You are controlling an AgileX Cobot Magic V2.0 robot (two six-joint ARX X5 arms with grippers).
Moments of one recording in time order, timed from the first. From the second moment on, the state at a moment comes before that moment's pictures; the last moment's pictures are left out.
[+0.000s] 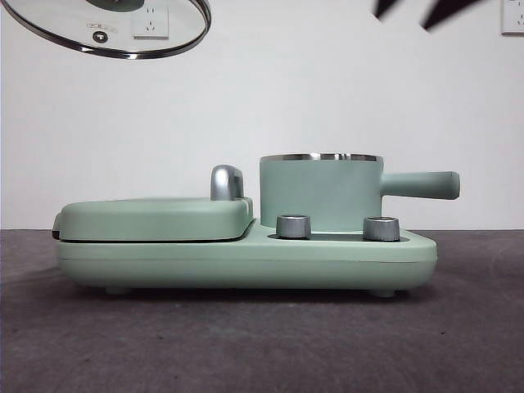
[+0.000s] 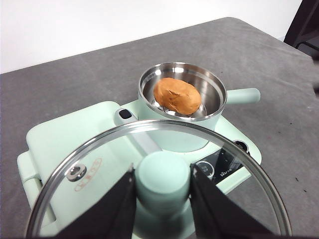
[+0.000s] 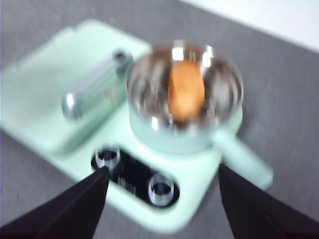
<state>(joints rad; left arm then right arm) -0.54 0.89 0.99 -0.47 0.10 -0.03 0.57 0.98 1.01 -0.59 0.06 0.03</state>
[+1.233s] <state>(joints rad) -0.63 1.50 1.08 0.21 0.16 -0.04 0.63 0.39 0.65 -0.73 0.16 0.14</state>
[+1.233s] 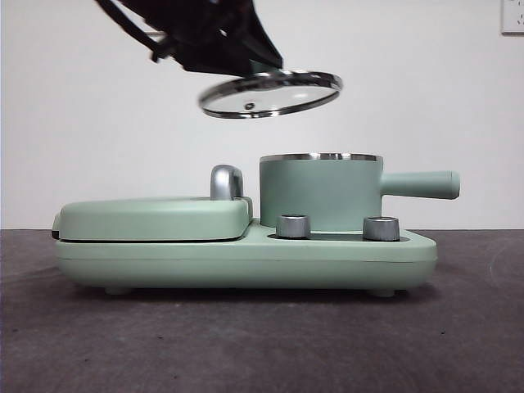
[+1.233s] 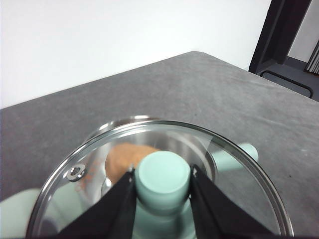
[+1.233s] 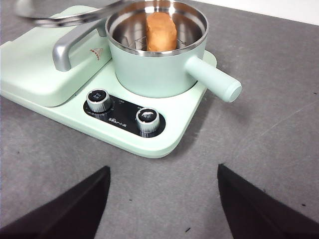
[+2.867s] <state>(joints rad) -0.64 1.92 1.46 0.11 0.19 0.09 0.63 0.39 0.65 -0.77 0.19 0.14</state>
